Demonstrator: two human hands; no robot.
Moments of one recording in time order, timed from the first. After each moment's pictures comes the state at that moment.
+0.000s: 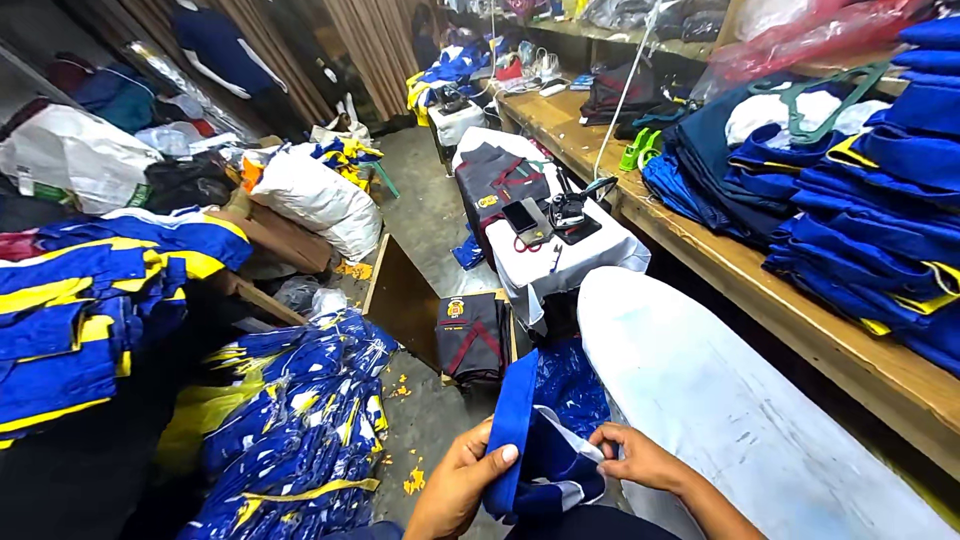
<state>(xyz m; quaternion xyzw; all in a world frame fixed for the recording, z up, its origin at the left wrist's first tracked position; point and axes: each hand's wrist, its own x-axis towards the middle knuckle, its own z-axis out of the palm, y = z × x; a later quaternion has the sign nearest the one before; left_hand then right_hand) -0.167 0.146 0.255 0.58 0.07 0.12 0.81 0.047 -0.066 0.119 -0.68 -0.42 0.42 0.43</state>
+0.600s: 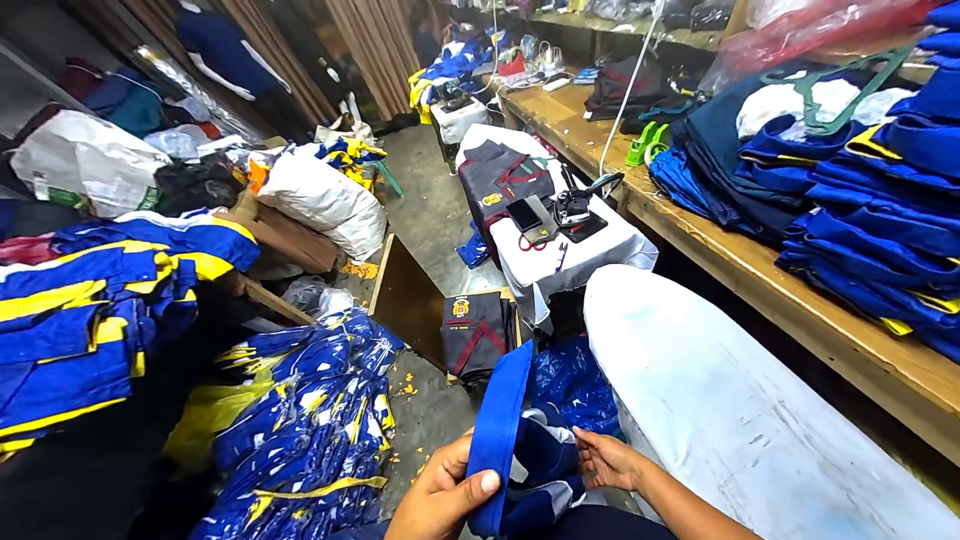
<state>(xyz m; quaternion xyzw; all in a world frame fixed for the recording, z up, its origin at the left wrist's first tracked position) -0.182 0.162 0.277 0.60 -0.03 0.14 0.79 0.023 -0.012 0.046 -0.54 0.03 0.68 0.49</state>
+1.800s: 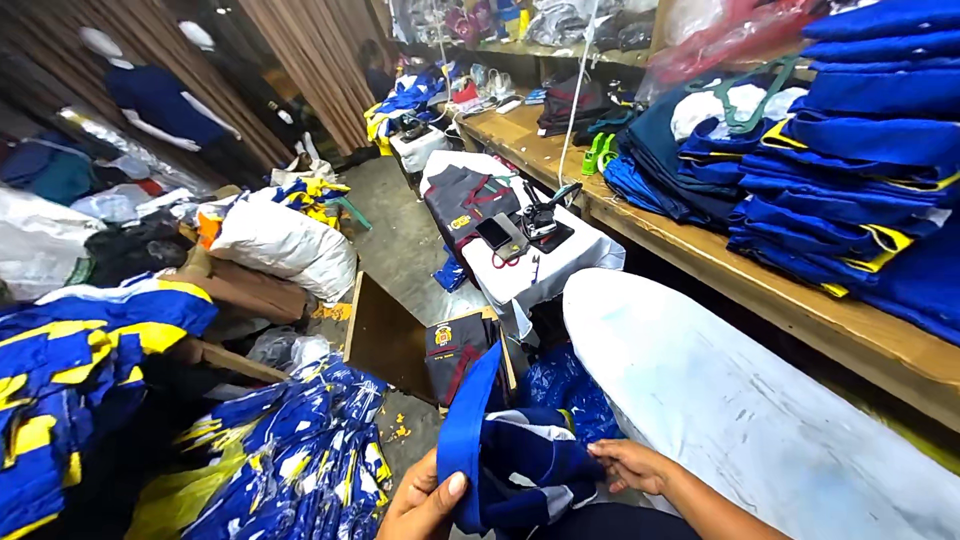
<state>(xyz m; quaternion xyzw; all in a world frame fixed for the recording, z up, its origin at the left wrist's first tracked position) -0.170 0.182 0.283 0.61 -0.02 0.18 0.77 0.035 -0.045 0.048 -0.57 0.00 0.64 0.52</state>
